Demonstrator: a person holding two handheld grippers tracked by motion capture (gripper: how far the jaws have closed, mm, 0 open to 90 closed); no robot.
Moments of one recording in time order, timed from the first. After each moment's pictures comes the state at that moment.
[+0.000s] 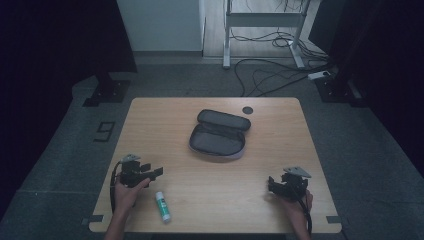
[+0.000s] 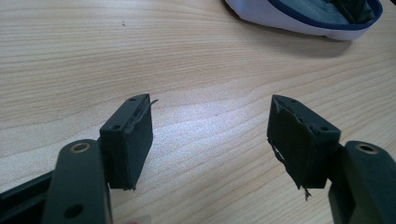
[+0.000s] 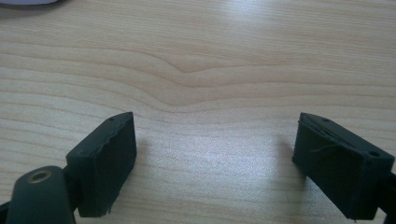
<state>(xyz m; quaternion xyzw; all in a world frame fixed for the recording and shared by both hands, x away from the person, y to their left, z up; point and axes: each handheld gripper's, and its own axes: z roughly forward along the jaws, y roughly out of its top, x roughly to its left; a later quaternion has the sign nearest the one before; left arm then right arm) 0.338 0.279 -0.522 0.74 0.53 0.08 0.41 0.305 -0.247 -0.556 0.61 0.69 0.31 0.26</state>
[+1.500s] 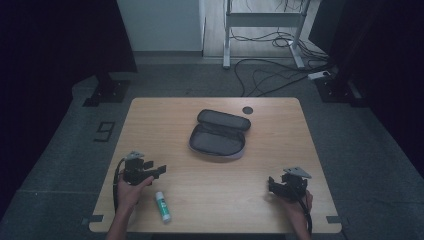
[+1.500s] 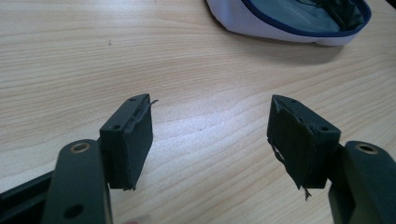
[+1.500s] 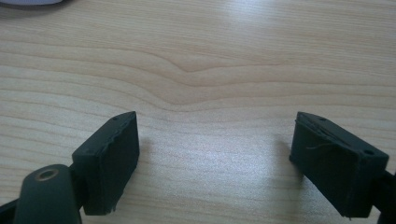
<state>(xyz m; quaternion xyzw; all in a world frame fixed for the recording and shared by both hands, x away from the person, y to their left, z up) 0.342 0.262 -0.511 0.74 0.52 0.09 0.41 0.303 -0.247 -0.555 0.60 0.69 0.31 0.26</state>
